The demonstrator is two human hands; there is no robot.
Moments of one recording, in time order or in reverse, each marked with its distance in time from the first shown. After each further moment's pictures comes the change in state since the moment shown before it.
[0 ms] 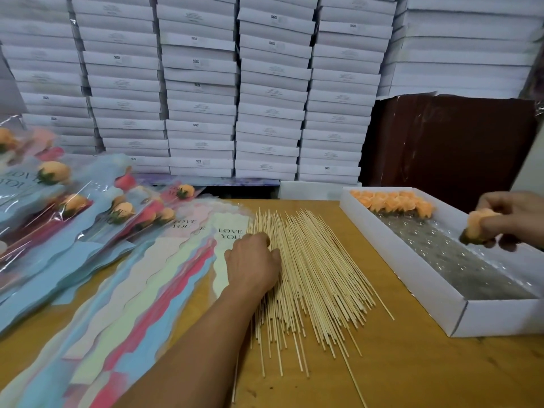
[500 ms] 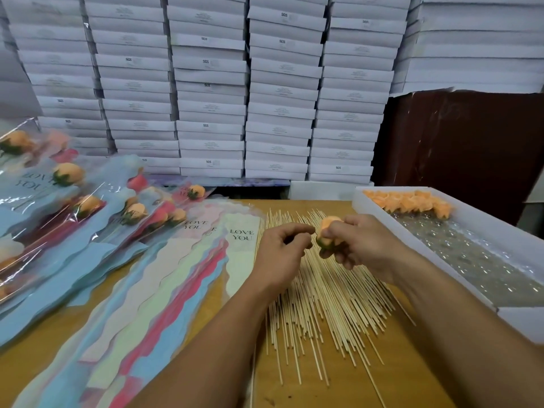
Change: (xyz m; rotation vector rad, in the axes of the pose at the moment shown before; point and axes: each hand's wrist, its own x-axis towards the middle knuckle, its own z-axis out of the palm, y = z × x) left_hand -0.009 0.015 -0.020 -0.941 -0.173 0.107; right_hand 0.019 -0.133 0.196 0.518 -0.173 -0.005
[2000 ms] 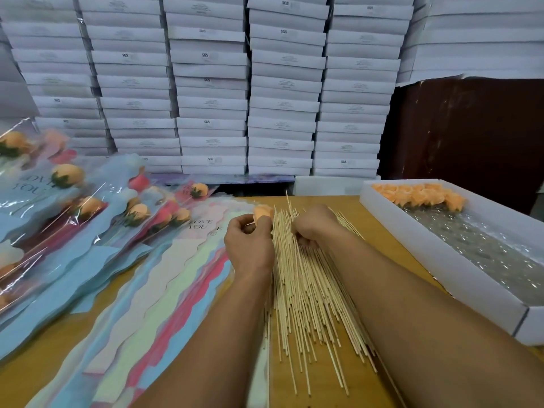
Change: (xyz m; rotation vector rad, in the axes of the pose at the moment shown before) left_hand 0.026 -0.019 -0.024 -0.221 0.601 -0.233; right_hand 0.106 0.004 0.075 -0.364 0.219 0.253
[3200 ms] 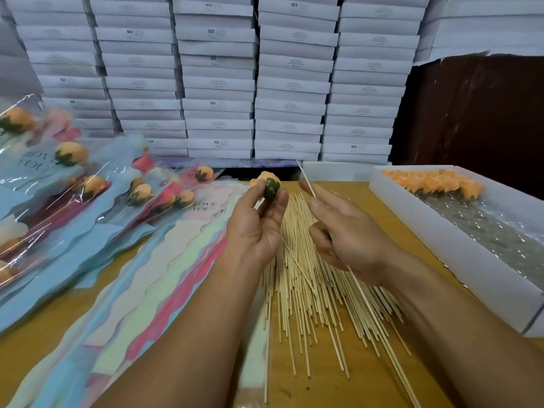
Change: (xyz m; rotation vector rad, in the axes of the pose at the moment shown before) left_hand -0.006 0.033 -0.006 -0.862 -0.257 -0.508; right_hand -0.108 0.032 -0.040 0.578 -0.448 -0.477
